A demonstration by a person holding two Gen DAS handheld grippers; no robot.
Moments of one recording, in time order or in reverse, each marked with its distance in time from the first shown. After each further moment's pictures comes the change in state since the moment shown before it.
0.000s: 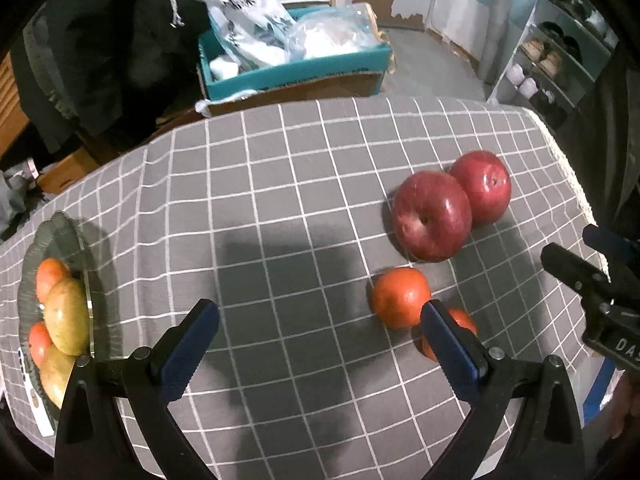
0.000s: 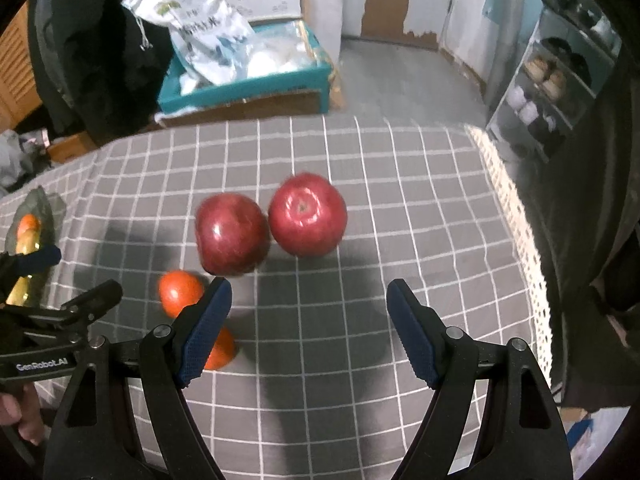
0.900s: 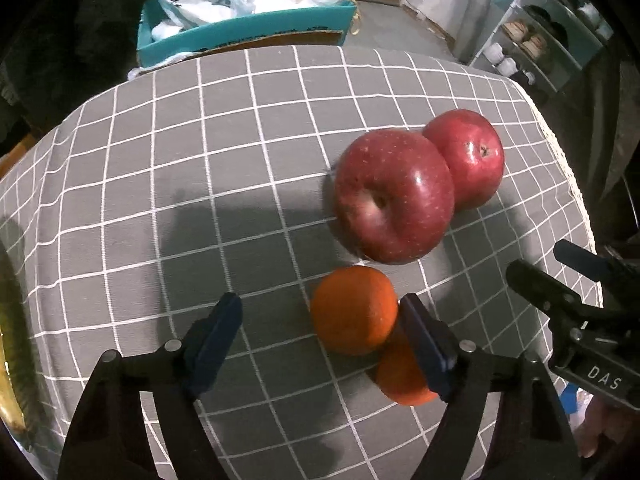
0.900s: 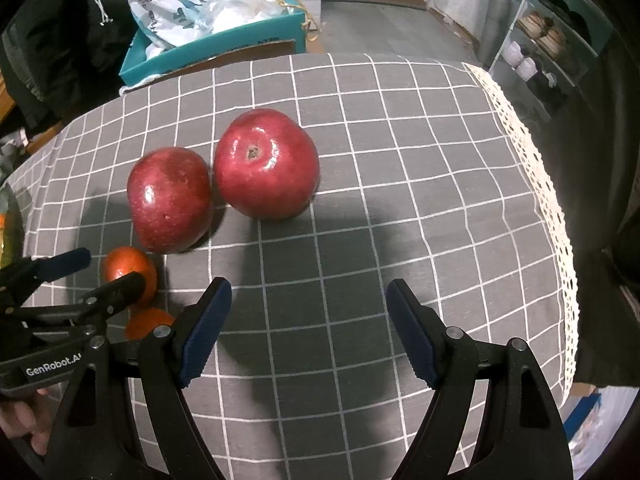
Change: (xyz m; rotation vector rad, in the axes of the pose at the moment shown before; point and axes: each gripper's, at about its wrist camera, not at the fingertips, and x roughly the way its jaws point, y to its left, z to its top) left arm 0.060 -0.034 0.004 0.015 0.096 -0.139; right arm 0.046 -0.024 -0.011 0.066 0.099 -0.003
